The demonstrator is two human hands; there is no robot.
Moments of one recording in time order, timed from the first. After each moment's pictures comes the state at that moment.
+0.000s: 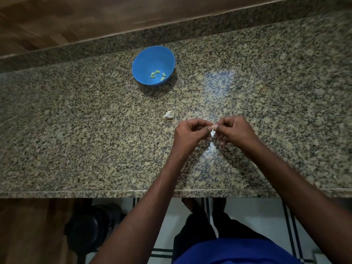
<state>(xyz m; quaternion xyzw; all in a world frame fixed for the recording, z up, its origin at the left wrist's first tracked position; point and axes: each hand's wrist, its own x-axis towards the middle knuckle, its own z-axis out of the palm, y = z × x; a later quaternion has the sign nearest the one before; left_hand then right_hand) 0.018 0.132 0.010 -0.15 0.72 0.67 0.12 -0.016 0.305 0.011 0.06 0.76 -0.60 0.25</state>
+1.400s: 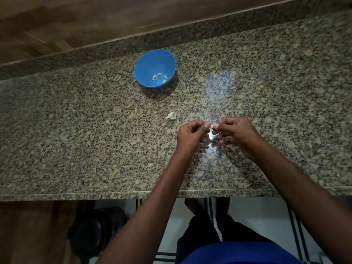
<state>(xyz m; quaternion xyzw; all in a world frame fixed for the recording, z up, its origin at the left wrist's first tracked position) 0.022 0.135 0.006 -0.21 0.67 0.71 0.11 -0.010 0.301 0.020 0.11 0.66 -0.69 0.27</state>
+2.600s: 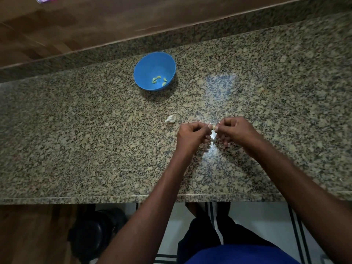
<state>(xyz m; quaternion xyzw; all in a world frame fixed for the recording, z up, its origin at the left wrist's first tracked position) 0.007 0.134 0.004 -0.20 0.72 0.65 0.12 -0.027 0.306 0.014 0.07 0.74 -0.61 0.28</state>
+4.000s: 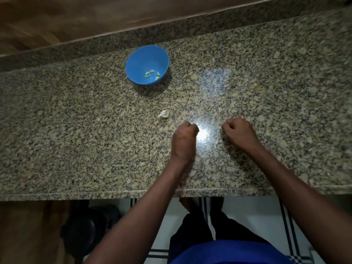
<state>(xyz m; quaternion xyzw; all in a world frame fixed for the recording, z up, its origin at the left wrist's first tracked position) 0.022 0.145 -0.029 -0.03 0.96 0.27 0.00 -0.022 0.327 -0.014 0.02 0.91 -0.36 0.17</state>
